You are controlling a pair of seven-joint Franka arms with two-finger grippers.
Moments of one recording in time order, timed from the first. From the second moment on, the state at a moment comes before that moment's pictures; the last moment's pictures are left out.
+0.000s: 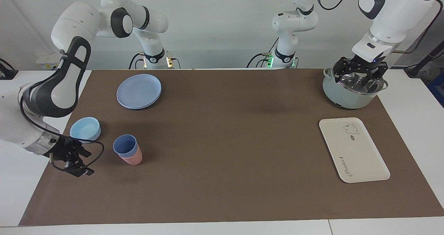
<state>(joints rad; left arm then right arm) 0.05 -0.03 -0.06 -1.65 0.03 1.60 0.27 -0.27 0.80 0.05 -1.00 0.32 1.75 0.80</state>
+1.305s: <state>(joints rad) 0.05 -0.03 -0.06 -1.65 0.03 1.60 0.27 -0.30 0.71 0.06 -1.34 0.58 1.77 1.03</state>
